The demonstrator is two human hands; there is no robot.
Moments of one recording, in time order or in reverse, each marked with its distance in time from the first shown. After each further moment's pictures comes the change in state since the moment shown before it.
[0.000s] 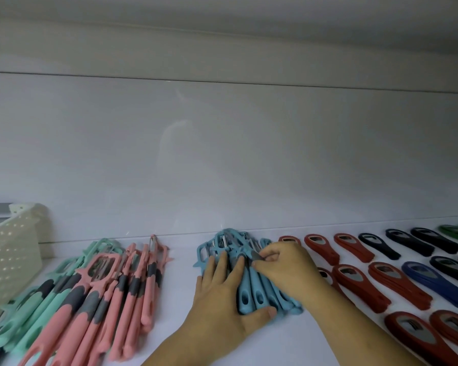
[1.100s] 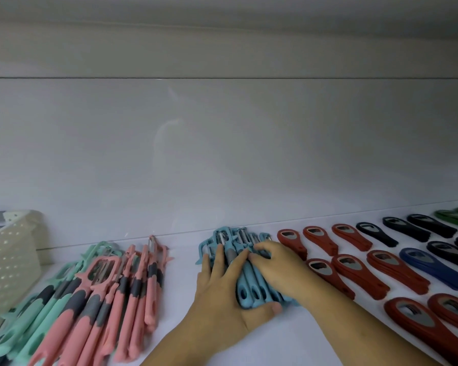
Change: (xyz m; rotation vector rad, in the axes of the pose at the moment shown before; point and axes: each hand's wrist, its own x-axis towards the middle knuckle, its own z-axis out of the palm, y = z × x) left_hand -0.002 0.001 0.000 -0.091 0.028 0.026; right_hand 0.004 0.007 0.015 0.000 -0.102 0.021
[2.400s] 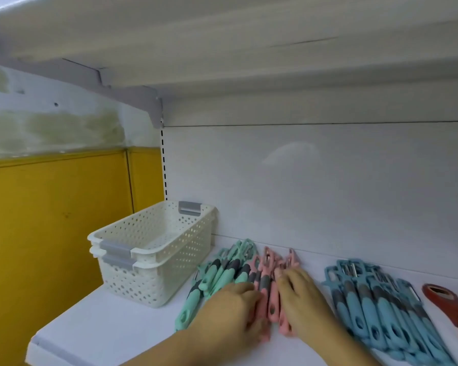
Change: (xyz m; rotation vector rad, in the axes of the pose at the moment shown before) left_hand -0.127 -0.081 -0.104 0.515 0.445 0.094; right_hand -0.063 -0.112 0.114 -0.007 -0.104 -0.536
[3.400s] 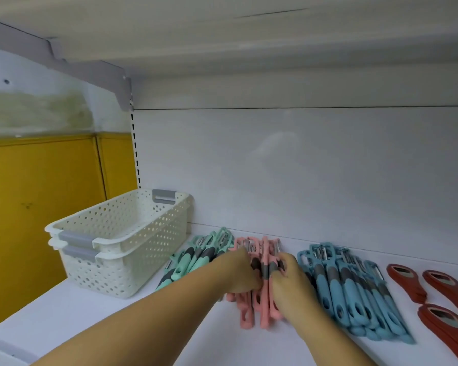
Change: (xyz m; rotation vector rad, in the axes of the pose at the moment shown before) left_hand 0.083 0.036 -0.005 -0.216 -0.668 -0.548; right_hand 0.004 0.014 -0.011 0.186 0.036 0.446
